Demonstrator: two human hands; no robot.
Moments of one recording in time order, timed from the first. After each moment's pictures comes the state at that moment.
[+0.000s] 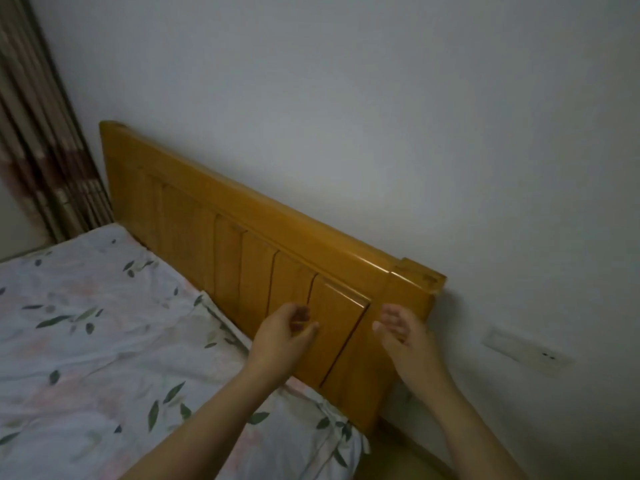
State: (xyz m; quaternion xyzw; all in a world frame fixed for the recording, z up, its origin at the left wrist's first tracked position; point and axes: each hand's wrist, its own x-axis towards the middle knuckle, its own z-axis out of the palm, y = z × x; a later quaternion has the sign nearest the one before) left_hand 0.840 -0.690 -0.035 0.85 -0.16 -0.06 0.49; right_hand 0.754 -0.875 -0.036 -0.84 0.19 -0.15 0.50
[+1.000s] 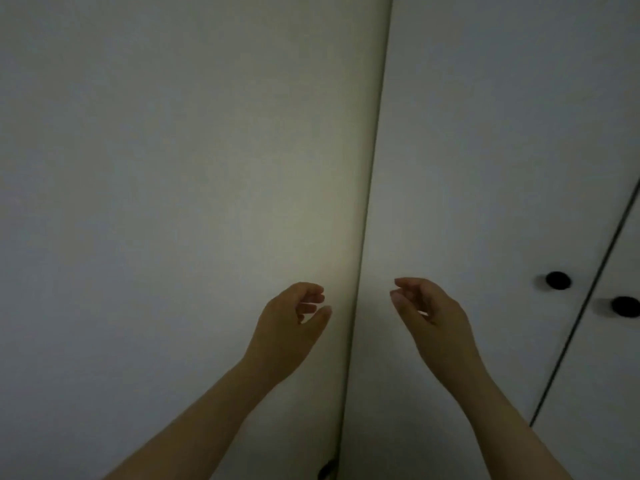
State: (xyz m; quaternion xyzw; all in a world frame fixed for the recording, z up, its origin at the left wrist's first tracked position) left_hand 0.667 -1.172 0.102 0.49 -0.70 -0.20 0.48; right_hand 0.462 -1.153 0.107 -0.64 0.52 -0.55 0.15
